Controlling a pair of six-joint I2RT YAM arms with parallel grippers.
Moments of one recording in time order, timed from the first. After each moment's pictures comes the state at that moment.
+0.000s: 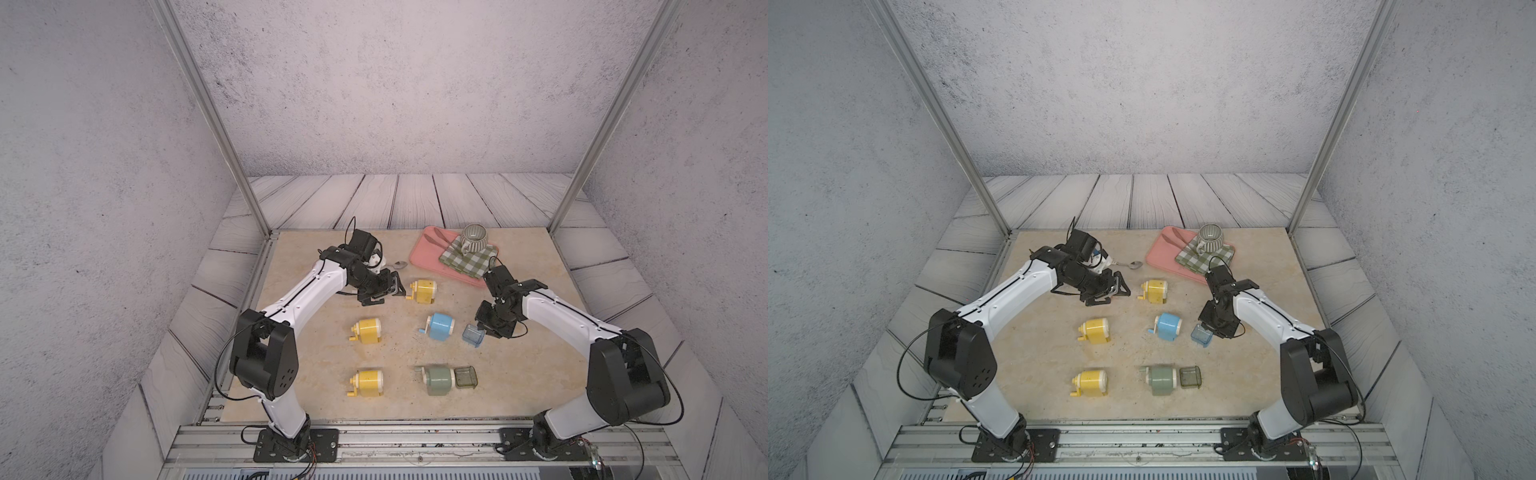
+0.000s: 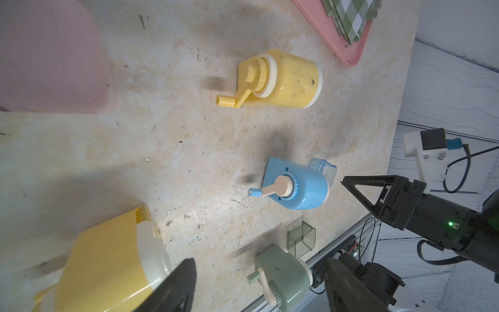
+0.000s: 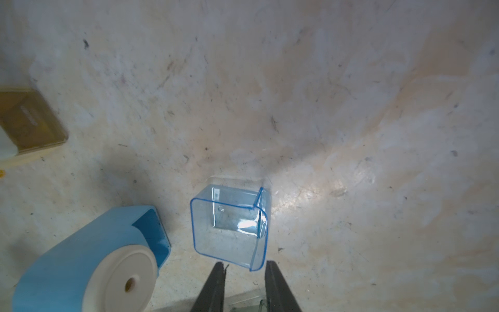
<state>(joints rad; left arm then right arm) -0.46 1.72 1.48 -0.89 0.51 -0.53 0.33 1.53 1.02 -0.86 -0.10 0.84</state>
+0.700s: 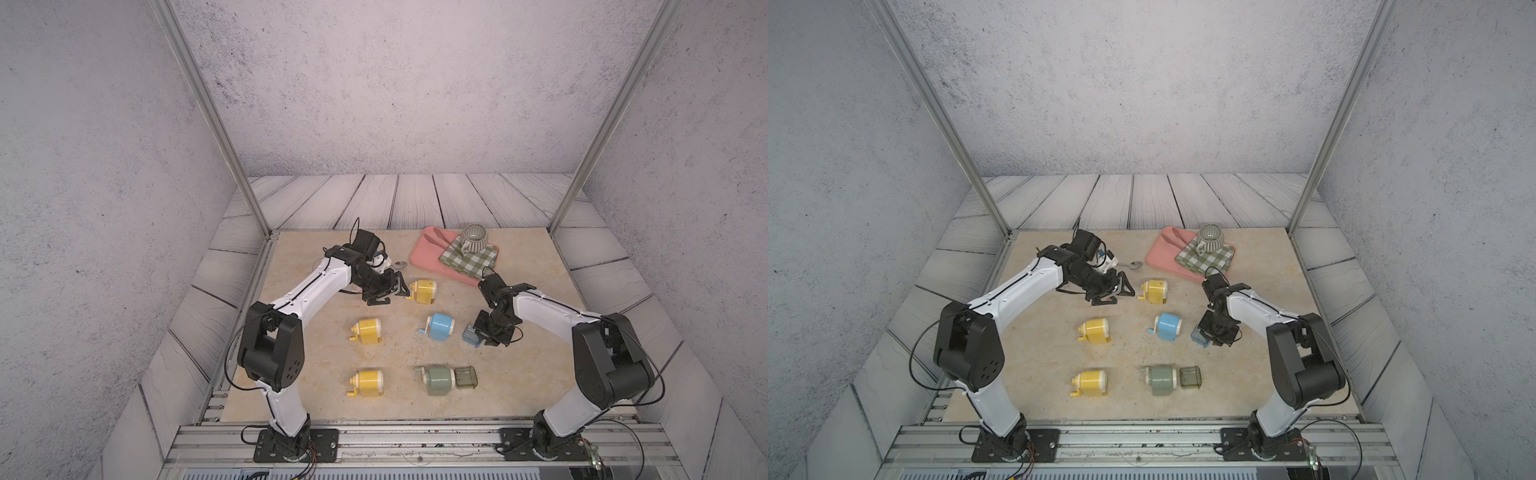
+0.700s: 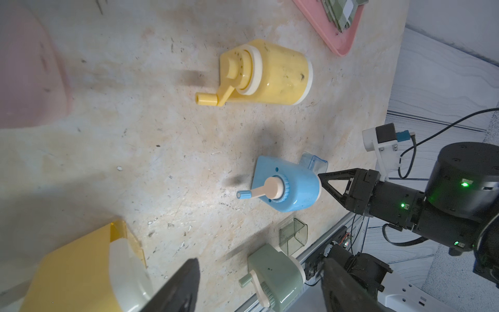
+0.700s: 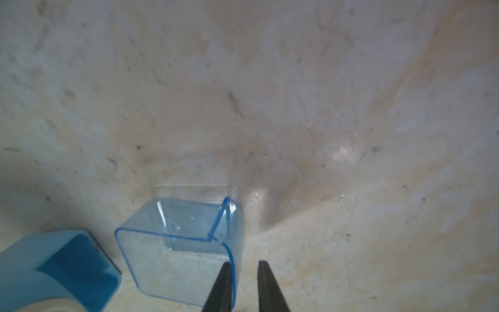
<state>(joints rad) -0.46 1.77 1.49 -0.88 0.57 -0.52 0.33 1.60 0.98 -0.86 -0.10 0.86</state>
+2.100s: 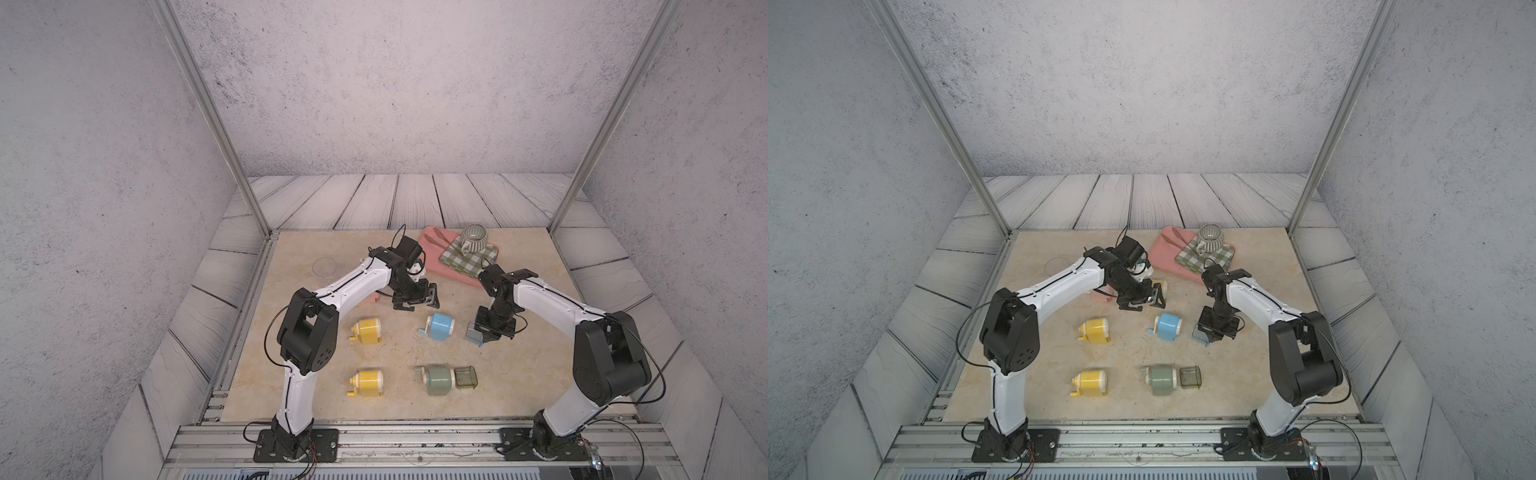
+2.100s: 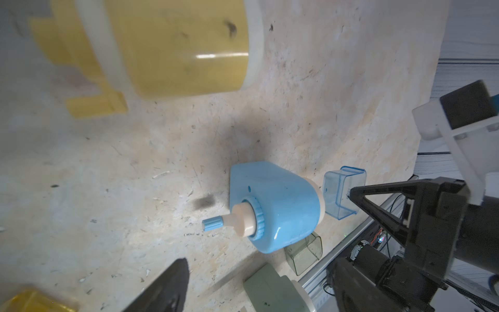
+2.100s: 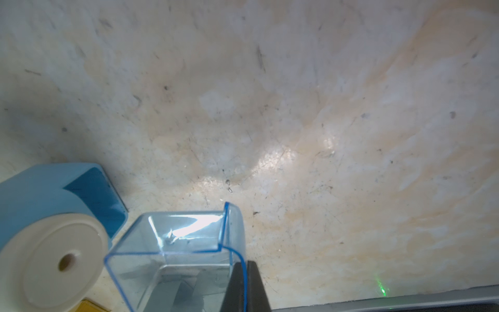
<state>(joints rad) -0.68 2.03 1.72 -0.92 0.47 -0.50 0.33 1.64 1.13 -1.10 -0.16 0.70</state>
